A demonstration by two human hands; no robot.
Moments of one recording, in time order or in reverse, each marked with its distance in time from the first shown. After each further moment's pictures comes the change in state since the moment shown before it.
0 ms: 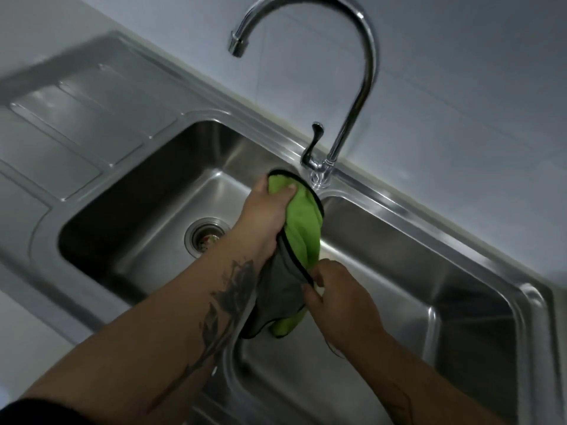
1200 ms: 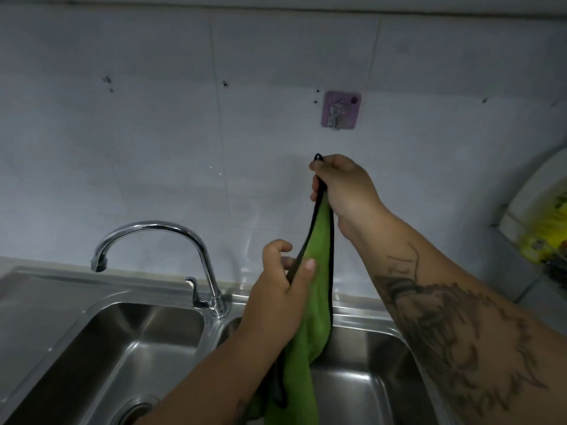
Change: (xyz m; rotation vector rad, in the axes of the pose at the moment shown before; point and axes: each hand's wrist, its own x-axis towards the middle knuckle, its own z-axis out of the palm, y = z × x) left_hand -0.144 0.056 0.183 0.694 -0.472 0.704; right_hand 0.049 0.006 -0.350 1.090 0.702 0.054
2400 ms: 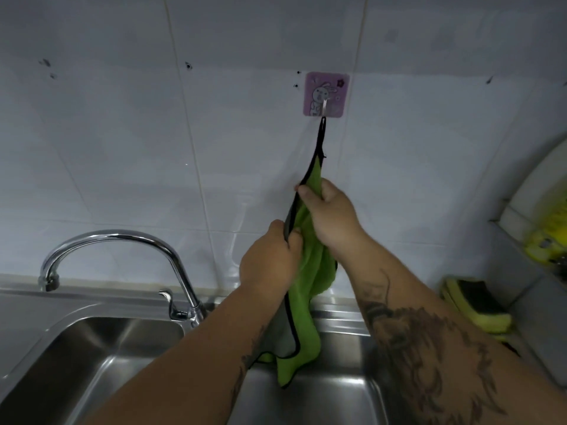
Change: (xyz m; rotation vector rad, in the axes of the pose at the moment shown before) left_hand 0.104 -0.027 0.038 0.441 0.081 -0.004; right_hand 0.033 0.075 -0.024 -0.177 -0.041 -0.023
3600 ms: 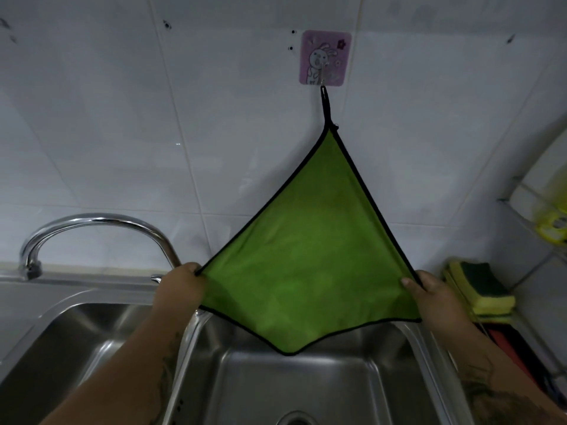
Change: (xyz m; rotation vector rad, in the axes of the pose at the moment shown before) left_hand -0.001 -0.171 -0.027 0.204 -0.133 -0.377; right_hand -0.081 0.175 -0.166 -0.451 0.184 0.314
